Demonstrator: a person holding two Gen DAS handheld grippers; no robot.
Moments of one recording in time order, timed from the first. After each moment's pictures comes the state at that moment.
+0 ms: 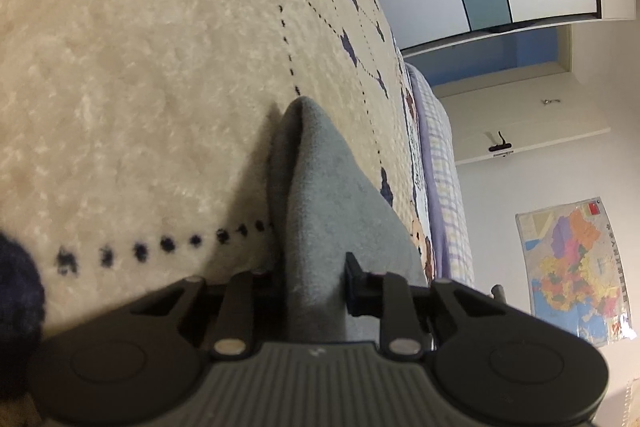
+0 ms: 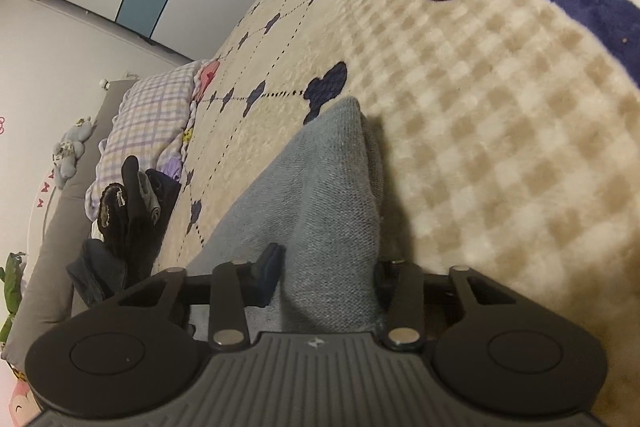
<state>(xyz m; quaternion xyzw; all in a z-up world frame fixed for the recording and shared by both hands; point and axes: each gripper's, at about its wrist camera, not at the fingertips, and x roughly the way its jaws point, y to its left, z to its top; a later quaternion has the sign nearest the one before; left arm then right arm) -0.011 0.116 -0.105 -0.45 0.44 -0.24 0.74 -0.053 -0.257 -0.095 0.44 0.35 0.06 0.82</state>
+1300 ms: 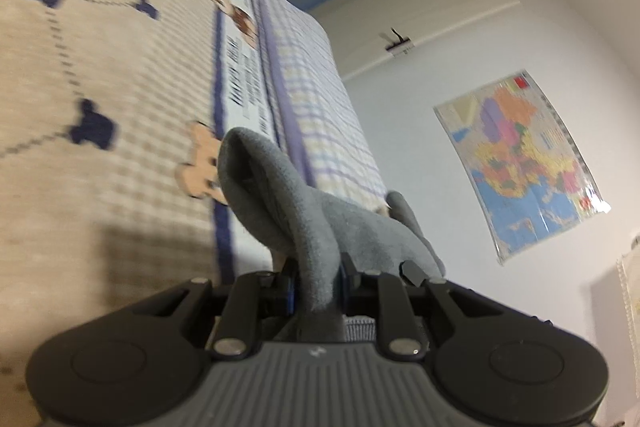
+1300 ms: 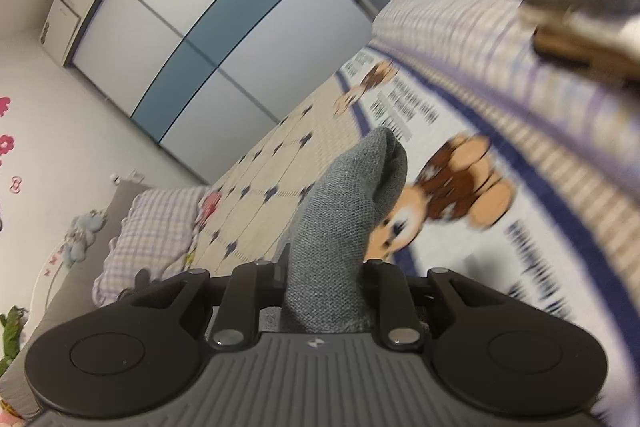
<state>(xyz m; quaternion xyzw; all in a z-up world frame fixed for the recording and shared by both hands) -0.007 -0.117 0.043 -0.34 0.42 -0.42 0.73 -0.181 -0.443 0.062 0.39 0.20 -0.04 0.90</state>
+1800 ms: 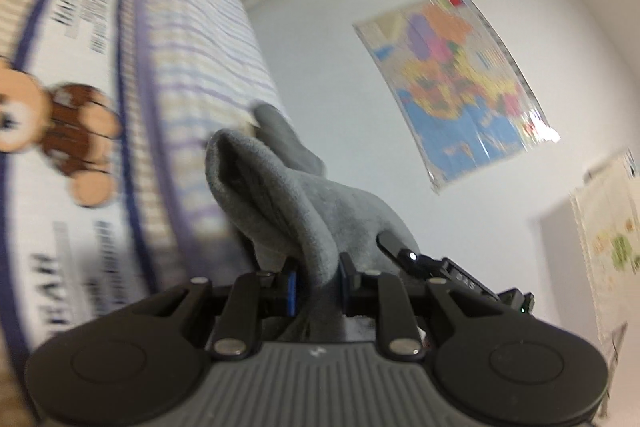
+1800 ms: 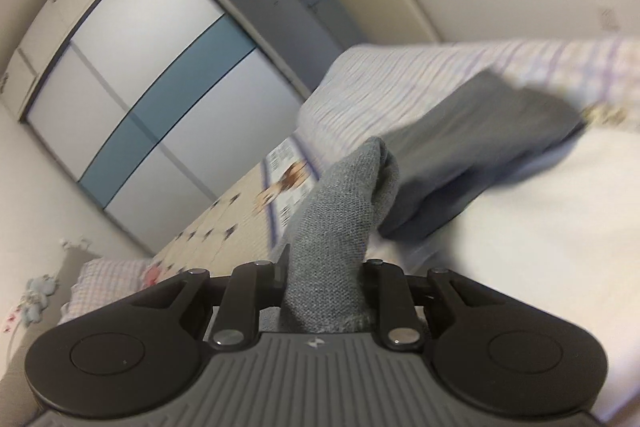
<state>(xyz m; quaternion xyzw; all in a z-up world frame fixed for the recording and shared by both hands) -0.049 -0.320 0.091 -0.30 0.44 -0.55 0.63 -0.280 -0.596 0.119 0.37 0.14 -0.16 0.90</state>
